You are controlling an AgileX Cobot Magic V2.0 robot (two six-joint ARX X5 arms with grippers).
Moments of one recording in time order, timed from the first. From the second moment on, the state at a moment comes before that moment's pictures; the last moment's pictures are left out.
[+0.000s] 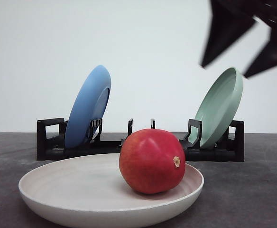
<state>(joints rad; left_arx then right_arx) -0.11 0.75 0.77 -0.67 0.29 -0.05 0.55 0.93 0.71 -0.45 -0.05 0.13</state>
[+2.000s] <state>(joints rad) -0.04 0.30 0.28 -0.23 0.10 0.03 0.32 0.75 0.52 -0.40 -0.11 0.13</state>
